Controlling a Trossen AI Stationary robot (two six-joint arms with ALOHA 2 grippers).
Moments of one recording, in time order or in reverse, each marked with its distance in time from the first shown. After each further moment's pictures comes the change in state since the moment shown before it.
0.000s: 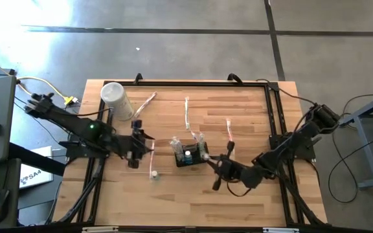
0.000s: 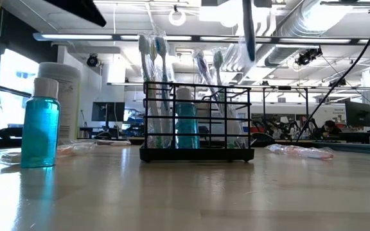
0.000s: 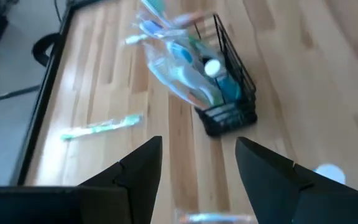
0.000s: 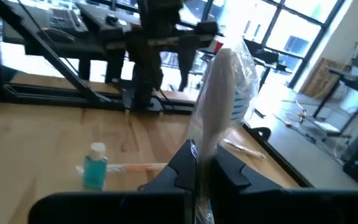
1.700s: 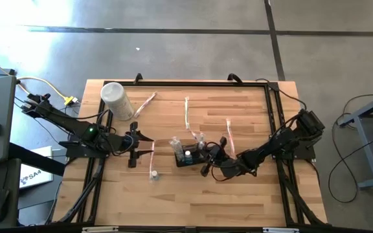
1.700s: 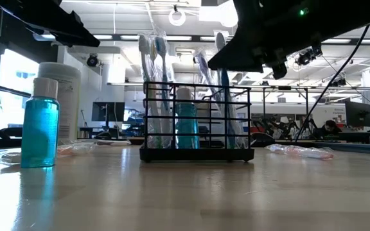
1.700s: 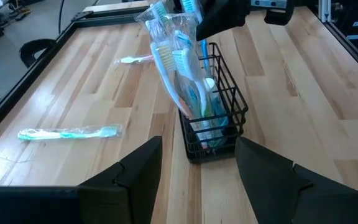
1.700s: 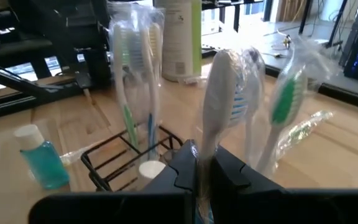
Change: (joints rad) left arm 0.005 -0.226 -0.395 0.452 0.021 -0.081; right arm -0.180 0.219 -0.180 0.242 -0.045 0.476
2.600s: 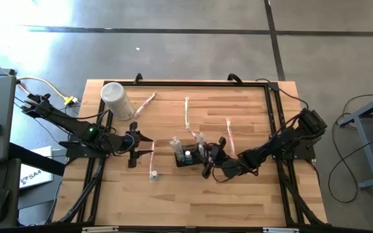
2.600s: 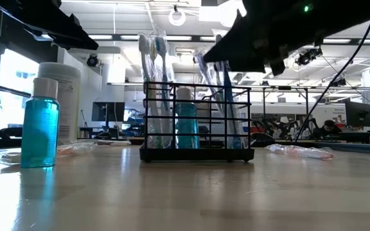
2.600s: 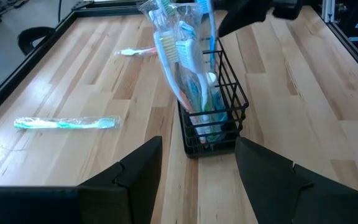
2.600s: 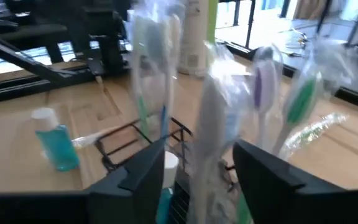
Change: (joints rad) left arm 0.000 0.000 0.000 -0.023 0.000 -0.052; right arm 0.009 -0.031 0.000 -0.044 -0.067 -0.044
